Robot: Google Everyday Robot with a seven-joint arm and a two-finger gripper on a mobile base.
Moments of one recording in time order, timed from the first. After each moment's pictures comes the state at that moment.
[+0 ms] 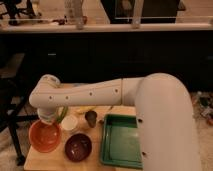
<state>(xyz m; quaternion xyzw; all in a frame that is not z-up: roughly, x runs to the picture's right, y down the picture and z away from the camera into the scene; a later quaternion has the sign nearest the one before) -0.271 0.150 0.708 -0.31 -0.10 0.13 0.94</state>
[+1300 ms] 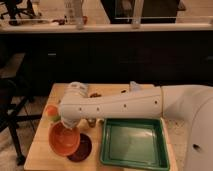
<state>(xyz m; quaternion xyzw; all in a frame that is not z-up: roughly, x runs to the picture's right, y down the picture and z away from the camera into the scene) -0.163 0.167 0.694 -0.29 -0.07 0.23 0.93</state>
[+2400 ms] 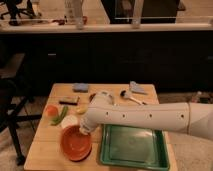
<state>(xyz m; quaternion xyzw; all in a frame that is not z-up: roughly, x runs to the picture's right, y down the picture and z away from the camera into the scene) -0.107 0.200 0.717 -0.33 -0.10 0.30 0.89</state>
